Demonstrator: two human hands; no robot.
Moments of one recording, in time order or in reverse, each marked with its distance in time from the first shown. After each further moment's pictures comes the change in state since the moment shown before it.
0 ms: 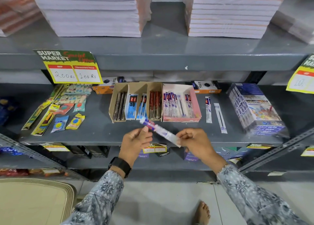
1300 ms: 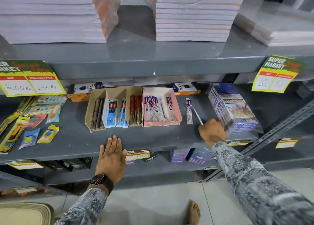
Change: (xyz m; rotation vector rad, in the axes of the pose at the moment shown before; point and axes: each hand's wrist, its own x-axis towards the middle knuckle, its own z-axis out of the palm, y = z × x) left_hand 0.027 -0.067 -0.025 1.380 0.039 0.305; right_hand 0.044 0.022 -0.103 -0.650 0.566 0.402
